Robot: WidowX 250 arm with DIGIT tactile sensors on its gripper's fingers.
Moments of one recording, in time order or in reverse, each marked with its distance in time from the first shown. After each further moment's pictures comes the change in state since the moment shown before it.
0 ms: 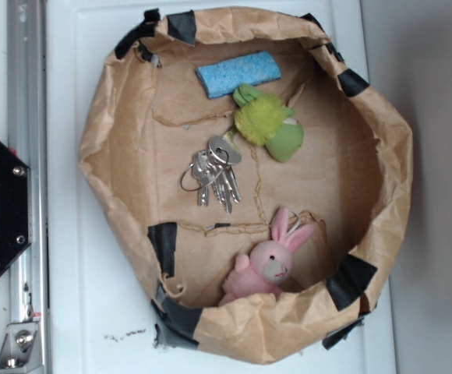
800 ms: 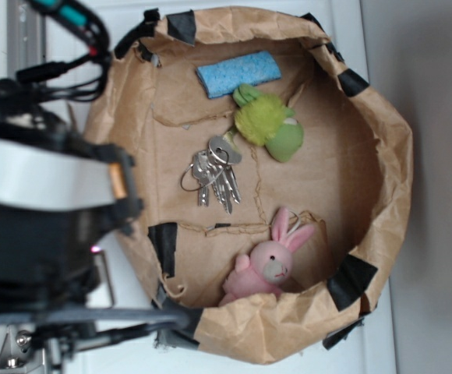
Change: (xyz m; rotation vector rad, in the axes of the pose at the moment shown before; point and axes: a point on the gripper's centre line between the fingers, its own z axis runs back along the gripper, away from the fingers) arm 0.059 0.001 -0.049 0.109 0.051 0.167
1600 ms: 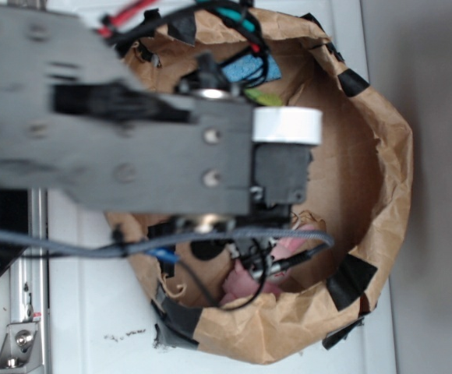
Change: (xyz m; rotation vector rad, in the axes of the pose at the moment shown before) arm 0.078 0.008 -0.083 0.003 -0.083 0.151
